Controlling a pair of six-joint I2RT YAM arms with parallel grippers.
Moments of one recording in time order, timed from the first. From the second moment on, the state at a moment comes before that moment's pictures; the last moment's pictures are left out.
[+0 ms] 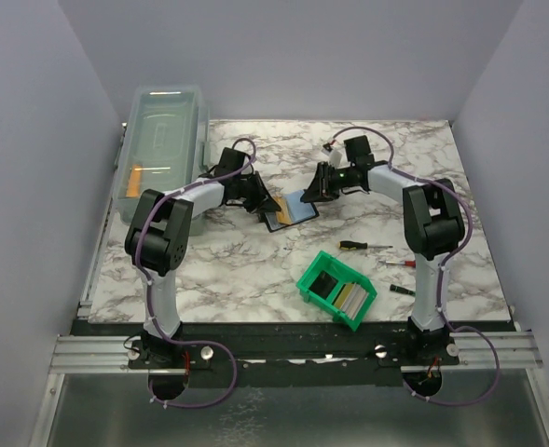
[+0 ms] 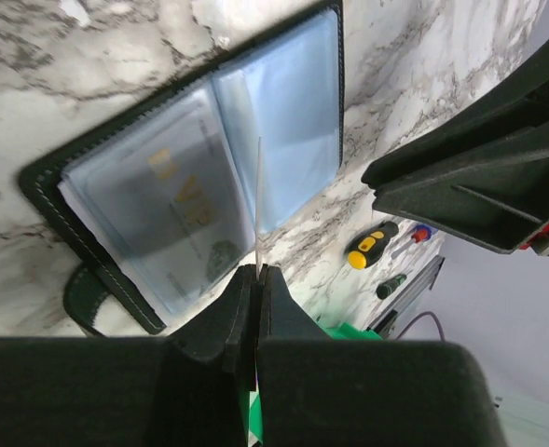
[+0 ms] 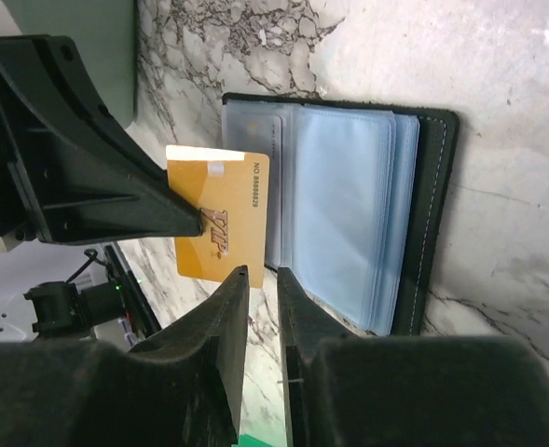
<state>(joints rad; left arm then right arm) -0.35 1.98 1.30 -0.19 0.59 -0.79 0.27 2.13 1.47 -0.24 -0.84 0.40</state>
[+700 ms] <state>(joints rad) -0.32 2.07 1.29 -0.06 0.71 -0.87 0.27 2.24 1.54 -0.24 -0.85 0.40</state>
